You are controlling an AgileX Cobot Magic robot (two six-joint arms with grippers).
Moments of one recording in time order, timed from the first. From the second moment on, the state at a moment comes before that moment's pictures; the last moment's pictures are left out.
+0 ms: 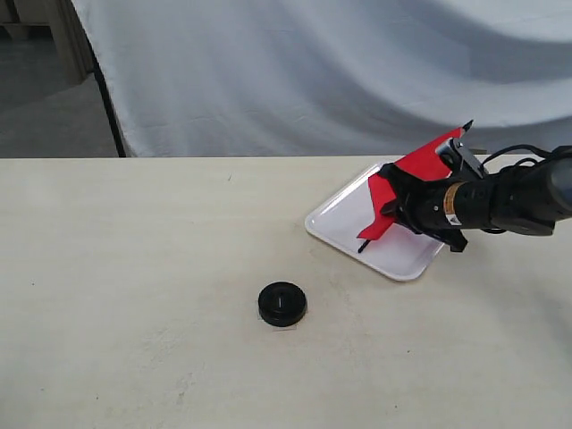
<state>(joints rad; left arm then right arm) -0.01 0.00 0.00 0.00 0.33 -0.04 0.07 2.20 -1.25 -1.20 -0.41 1.89</state>
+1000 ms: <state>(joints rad) -0.01 0.00 0.00 0.00 0.33 -0.04 0.07 1.85 -1.12 -1.72 -0.59 1.94</state>
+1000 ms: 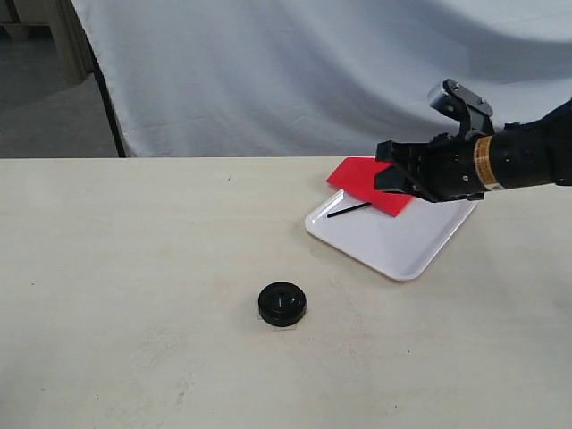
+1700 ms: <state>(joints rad) -0.01 0.00 0.00 0.00 0.33 -0.04 0.30 1.04 -0.69 -1.50 0.40 1.25</state>
